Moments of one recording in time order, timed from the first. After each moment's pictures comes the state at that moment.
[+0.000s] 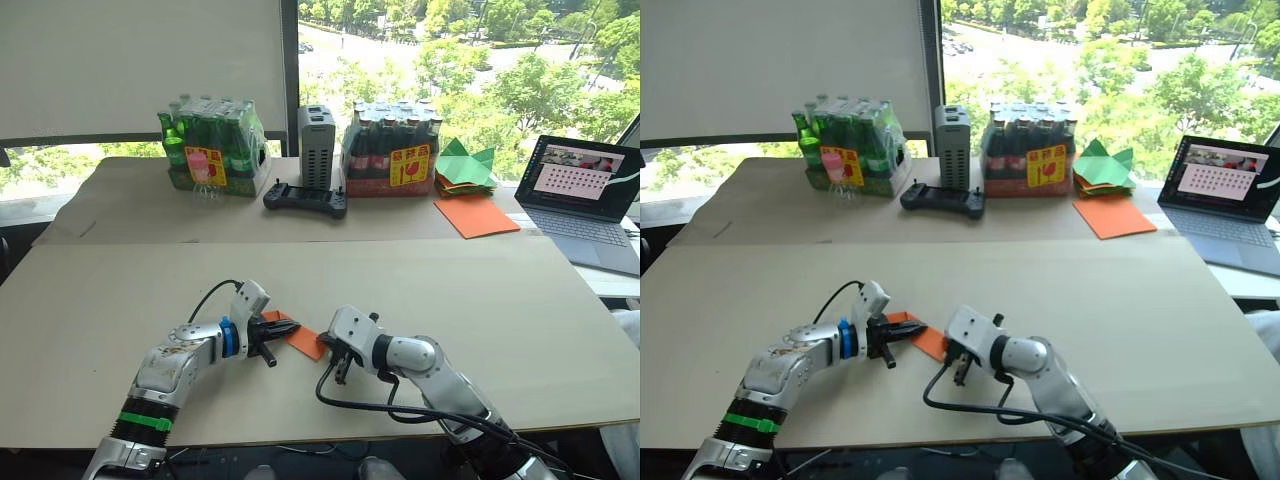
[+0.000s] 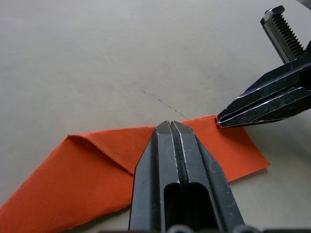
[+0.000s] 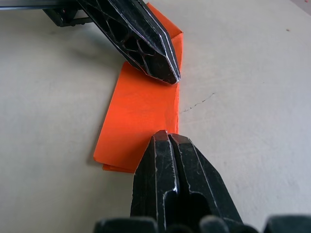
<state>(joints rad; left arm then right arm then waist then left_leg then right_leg) -0.36 0.47 -0.09 0.05 -0.39 0.63 -0.87 -0.32 -0.35 0.44 -0.21 -0.11 0.49 0.67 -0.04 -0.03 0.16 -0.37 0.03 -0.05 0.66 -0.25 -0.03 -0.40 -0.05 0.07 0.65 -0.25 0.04</state>
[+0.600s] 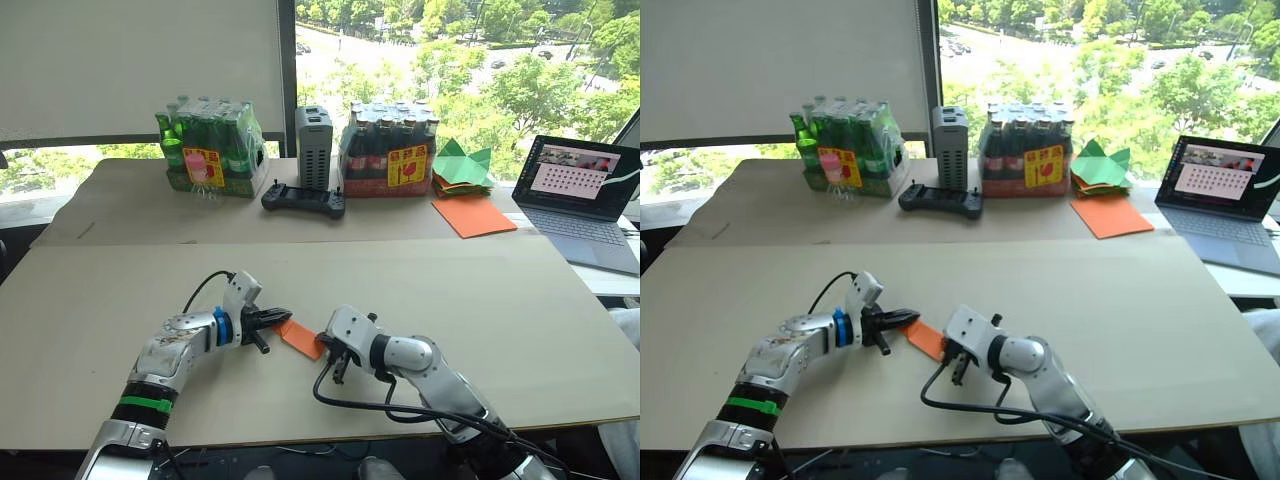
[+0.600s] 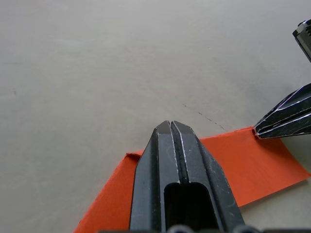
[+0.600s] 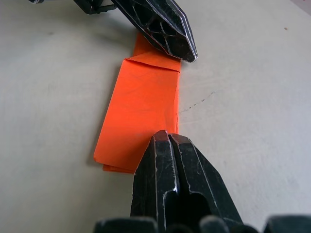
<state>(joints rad) -0.43 0.49 -0.08 0.21 -0.36 0.52 -0.90 -0.33 -0.34 0.45 -0.20 -0.11 0.50 0.65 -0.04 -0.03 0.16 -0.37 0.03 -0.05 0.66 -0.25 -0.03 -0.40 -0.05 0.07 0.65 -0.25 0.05</state>
